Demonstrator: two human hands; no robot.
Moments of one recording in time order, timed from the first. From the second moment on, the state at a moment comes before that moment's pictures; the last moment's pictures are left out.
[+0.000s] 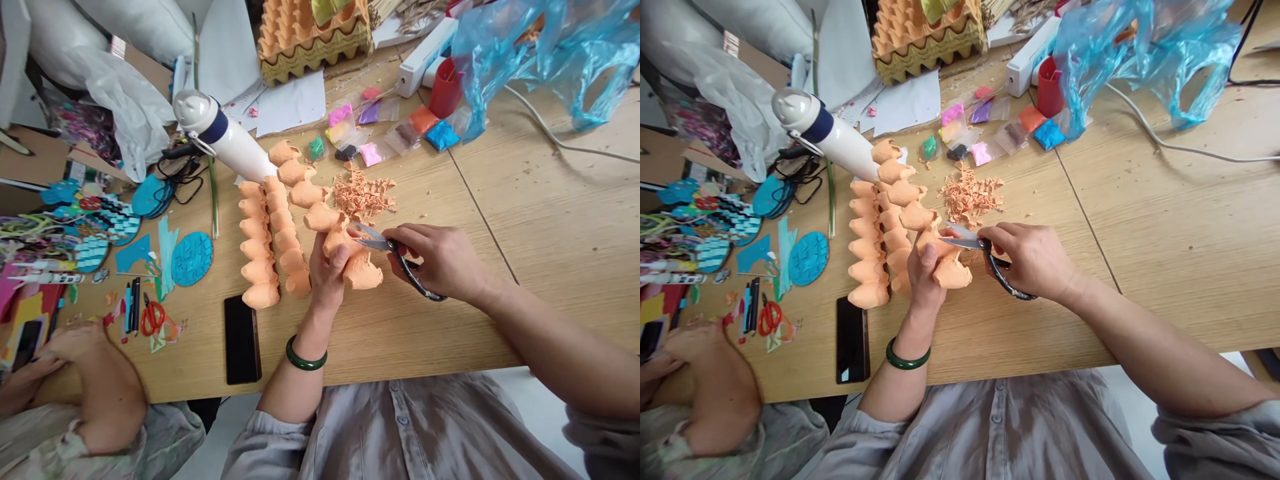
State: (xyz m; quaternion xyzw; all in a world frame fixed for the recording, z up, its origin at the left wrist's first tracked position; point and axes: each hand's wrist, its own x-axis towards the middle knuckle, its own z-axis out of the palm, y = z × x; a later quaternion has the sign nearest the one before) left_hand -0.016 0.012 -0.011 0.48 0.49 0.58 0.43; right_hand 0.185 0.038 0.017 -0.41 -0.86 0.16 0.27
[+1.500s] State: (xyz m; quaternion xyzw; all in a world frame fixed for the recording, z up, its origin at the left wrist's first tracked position) left_hand -0.020 0.010 -0.012 0.53 0.51 0.60 0.31; right_hand 0.192 0.043 0.041 -0.43 -0.68 0.56 0.20
